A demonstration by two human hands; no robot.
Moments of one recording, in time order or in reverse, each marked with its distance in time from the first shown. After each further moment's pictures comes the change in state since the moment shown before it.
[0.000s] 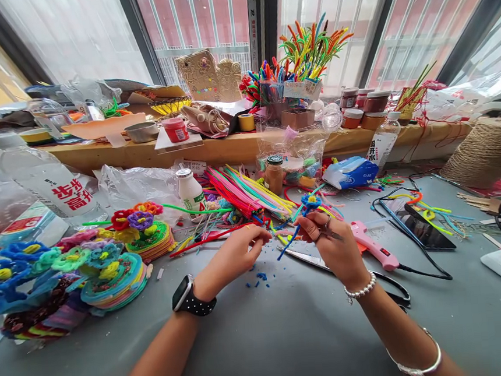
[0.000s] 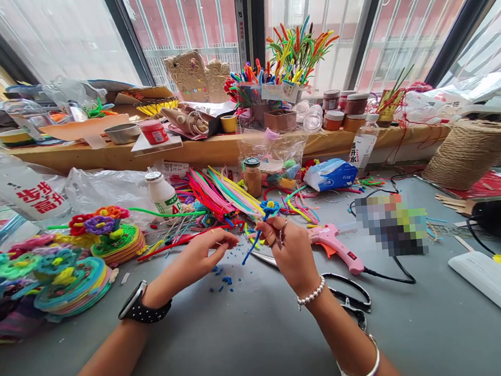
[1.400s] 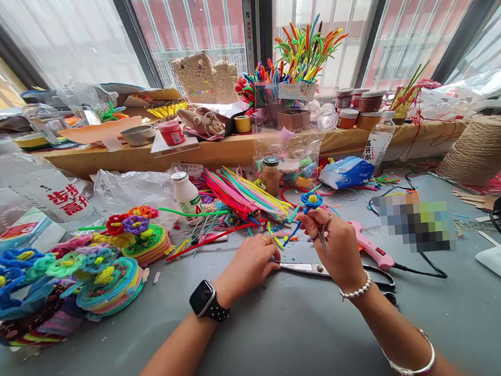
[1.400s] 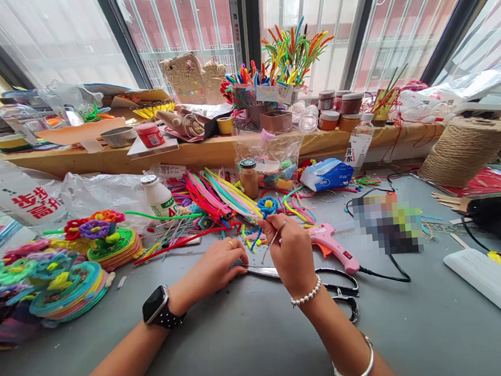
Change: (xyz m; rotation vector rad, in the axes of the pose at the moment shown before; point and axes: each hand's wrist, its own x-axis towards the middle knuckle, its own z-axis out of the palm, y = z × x) left_hand 0.007 -0.009 0.031 0.479 -0.178 0.197; right_hand 0.002 0.000 -0.004 -0.273 0.231 -0.220
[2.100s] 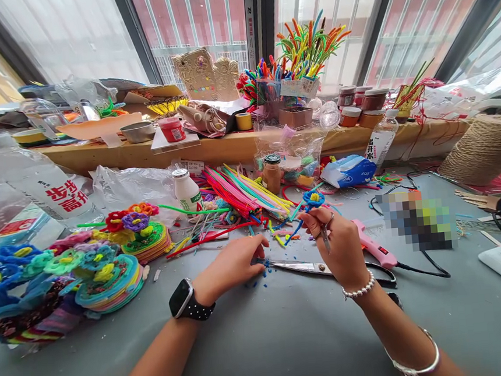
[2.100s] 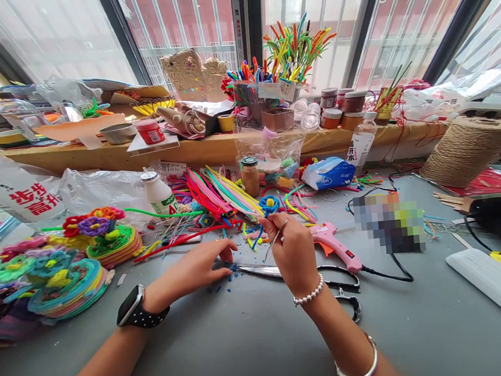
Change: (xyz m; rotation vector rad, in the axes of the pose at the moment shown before) left_hand -0.014 -0.011 -0.020 -0.127 -0.094 -0.173; right_hand 0.000 -0.001 0.000 0.008 -0.006 -0.004
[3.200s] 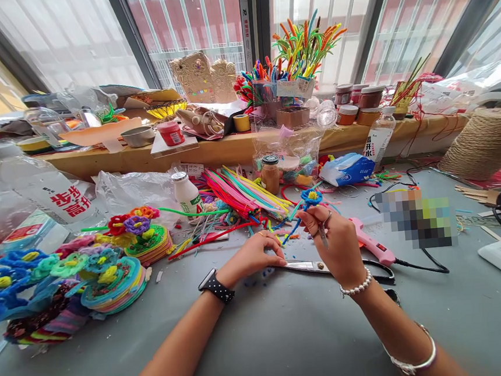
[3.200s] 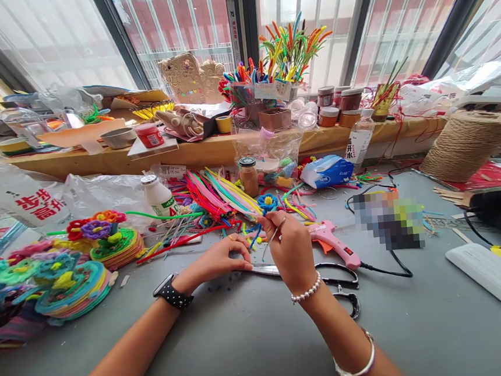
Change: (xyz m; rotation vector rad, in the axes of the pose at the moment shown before) left_hand 0.030 0.004 0.016 -0.413 0.017 -0.011; right_hand -0.001 -0.001 -0.002 0.005 0.006 0.038
